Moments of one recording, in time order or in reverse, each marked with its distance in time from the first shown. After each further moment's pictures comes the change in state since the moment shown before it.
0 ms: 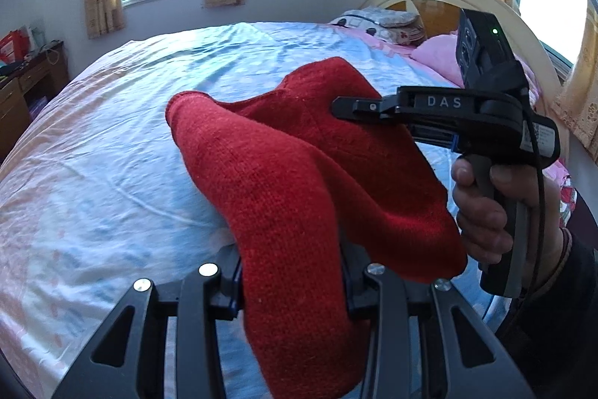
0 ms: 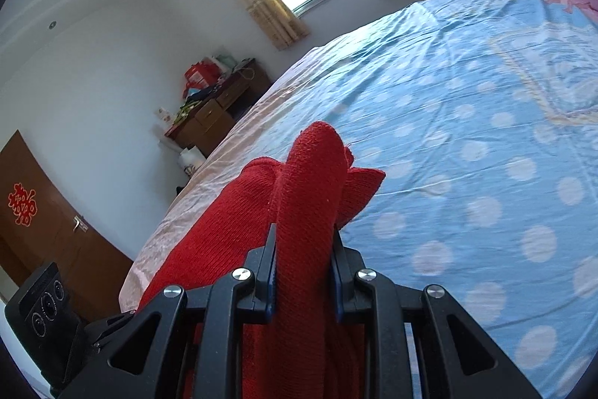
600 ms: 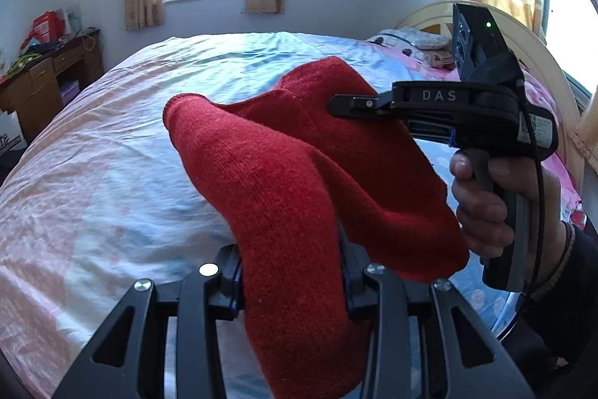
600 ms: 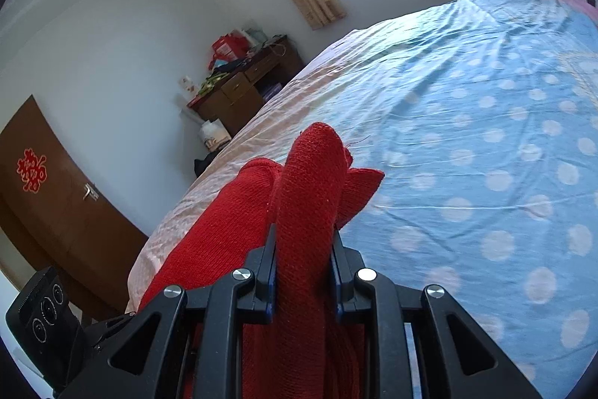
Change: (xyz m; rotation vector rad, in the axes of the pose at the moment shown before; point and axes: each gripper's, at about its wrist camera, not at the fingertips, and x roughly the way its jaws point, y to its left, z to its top) left arm -0.024 0.054 -0.014 -0.100 -0.044 0.078; right arm 0.063 0.082 0.003 -0.107 0.084 0.063
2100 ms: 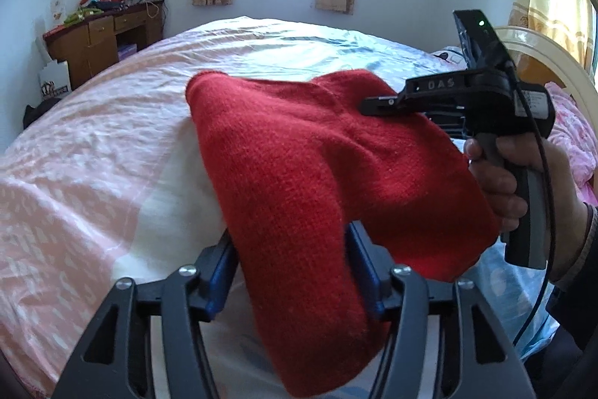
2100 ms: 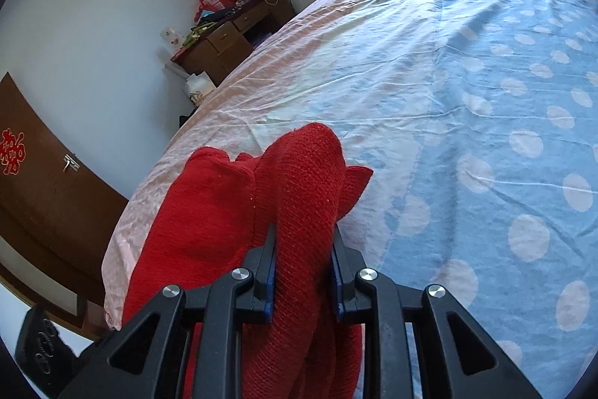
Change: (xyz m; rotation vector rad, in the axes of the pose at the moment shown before) left arm -0.016 0.062 -0.057 -0.151 -0.012 0.162; right arm 0.122 0.028 -0.013 0.012 0.181 -0.066
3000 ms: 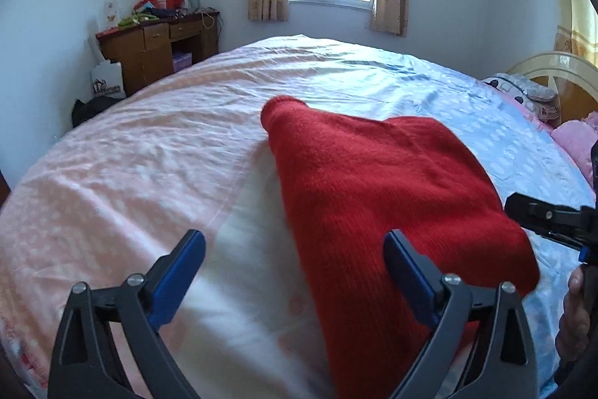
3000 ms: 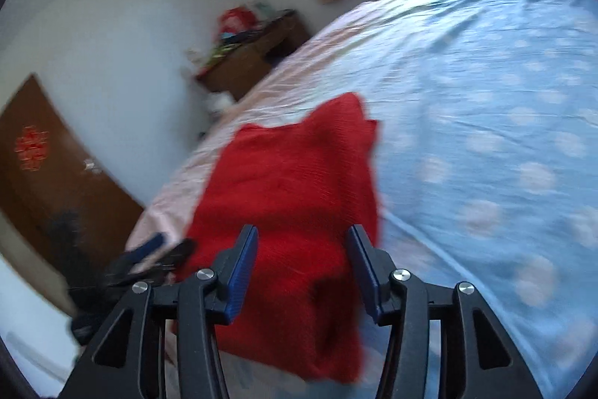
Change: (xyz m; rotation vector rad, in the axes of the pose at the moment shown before) left arm -0.014 0.024 0.012 -0.094 -0.072 0.201; right arm -0.083 0.011 -0.082 0.008 -0.122 0.035
